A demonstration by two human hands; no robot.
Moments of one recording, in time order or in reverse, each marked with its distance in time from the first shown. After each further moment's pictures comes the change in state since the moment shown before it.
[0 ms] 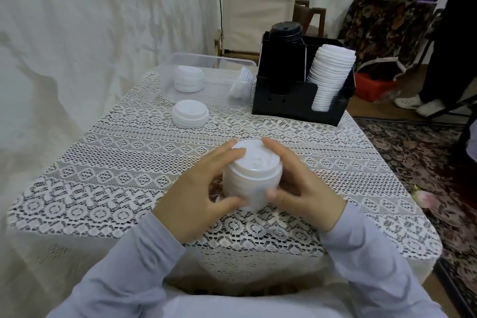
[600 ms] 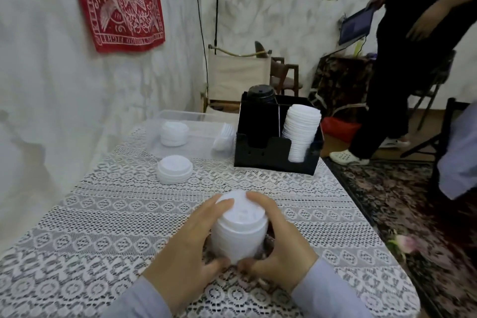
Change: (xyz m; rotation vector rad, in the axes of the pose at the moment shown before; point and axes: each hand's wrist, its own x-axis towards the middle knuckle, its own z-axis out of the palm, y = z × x) left_hand 0.011 -0.002 0.008 0.130 -0.020 0.090; right_hand 0.002 -0.007 0.002 -0.374 0.180 0.016
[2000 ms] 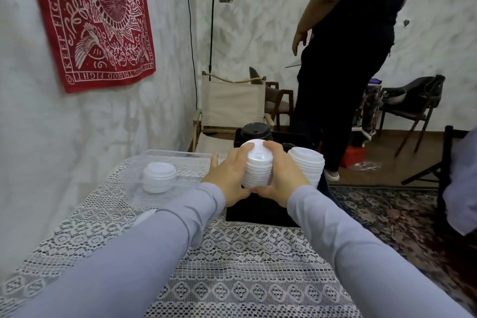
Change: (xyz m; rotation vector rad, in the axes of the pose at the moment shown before) left_hand 0.256 -0.020 -0.014 0.436 -0.032 0.023; right_hand 0.200 0.027 -0.108 -0.443 0.282 0.010
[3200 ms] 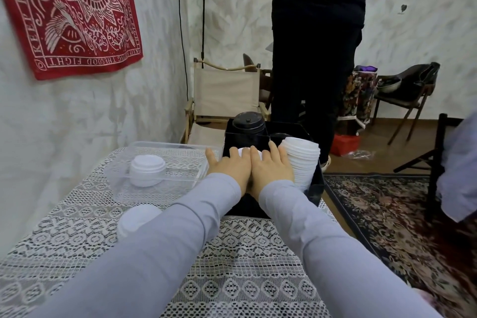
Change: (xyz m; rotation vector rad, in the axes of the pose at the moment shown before) left_hand 0.022 0.033 0.013 0.331 -0.181 -0.208; right_hand 0.009 -0.007 0.025 -0.693 -0.133 0.092
